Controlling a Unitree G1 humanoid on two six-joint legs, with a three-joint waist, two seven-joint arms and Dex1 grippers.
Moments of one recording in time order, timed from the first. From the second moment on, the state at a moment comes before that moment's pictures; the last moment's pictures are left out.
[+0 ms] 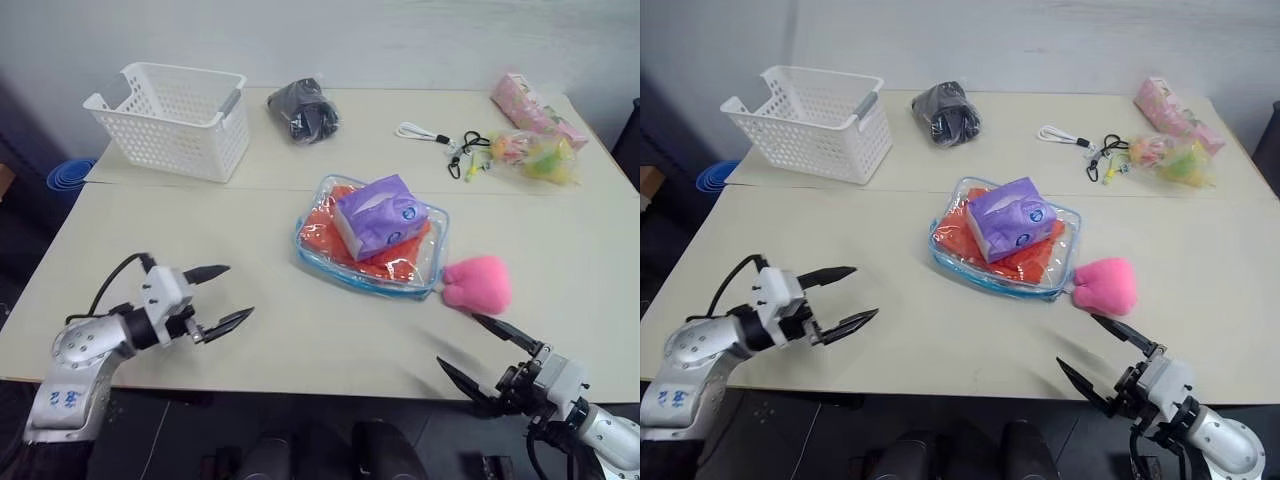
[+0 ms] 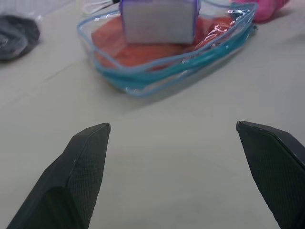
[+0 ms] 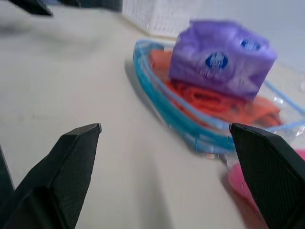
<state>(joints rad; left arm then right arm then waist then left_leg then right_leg) -0.16 0.61 0.10 -0.17 -0.34 0.12 -0.88 0.41 -0.48 -0.25 -0.25 0.49 -0.46 0.91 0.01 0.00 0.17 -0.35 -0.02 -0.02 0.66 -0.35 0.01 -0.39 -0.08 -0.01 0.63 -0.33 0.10</state>
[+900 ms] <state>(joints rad) -0.83 0.07 -0.24 0.67 0.03 -0.15 -0.66 0.52 -0.42 -0.23 -0.39 0.36 -0.46 0.75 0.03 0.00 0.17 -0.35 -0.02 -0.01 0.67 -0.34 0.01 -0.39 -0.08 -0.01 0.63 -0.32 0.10</state>
